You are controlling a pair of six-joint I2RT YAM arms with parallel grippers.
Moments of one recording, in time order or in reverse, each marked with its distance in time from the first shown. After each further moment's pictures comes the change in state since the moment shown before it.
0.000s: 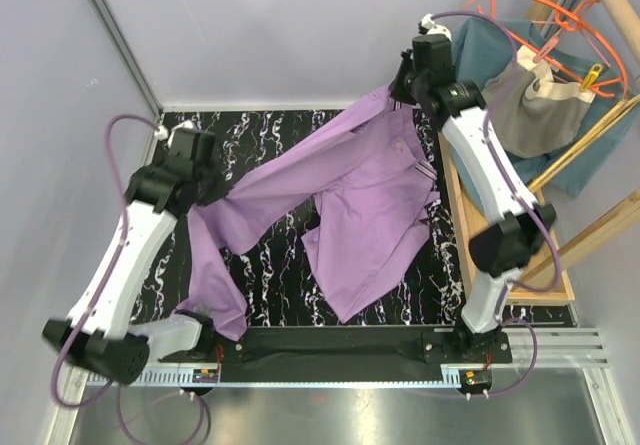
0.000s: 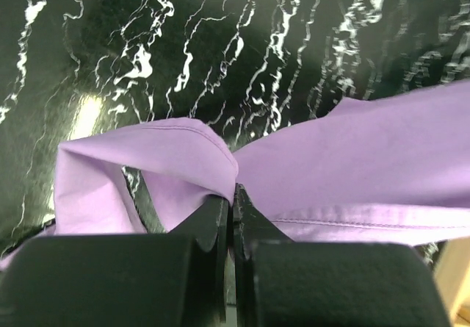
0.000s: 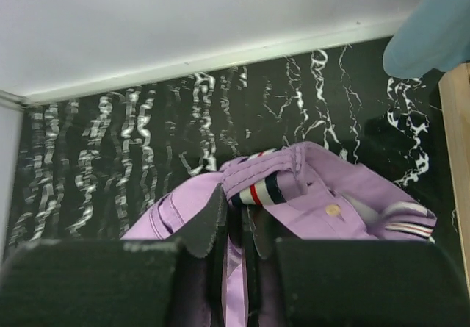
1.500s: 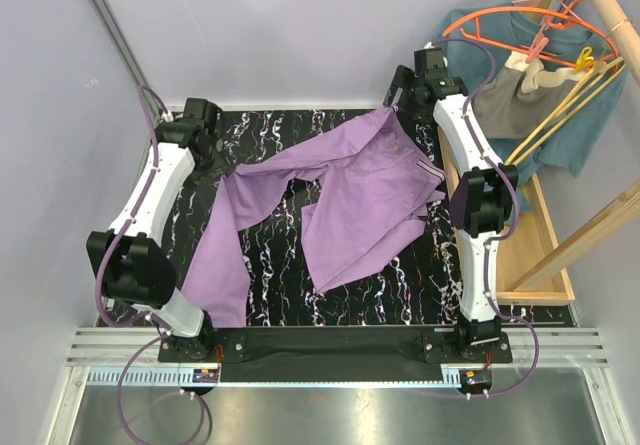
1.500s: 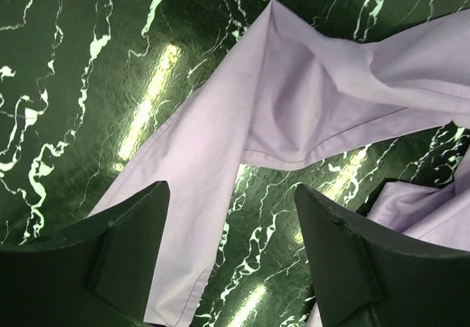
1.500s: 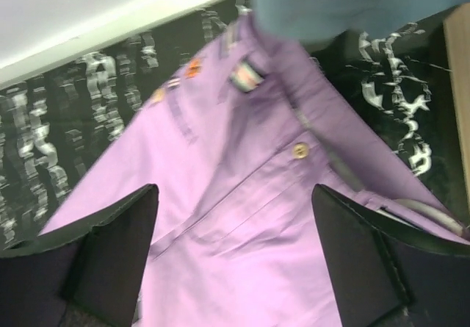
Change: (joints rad) left arm 0.196 0.454 0.158 0.021 -0.026 0.123; right arm -0.165 0.509 0.267 -0.090 -0.113 0.045
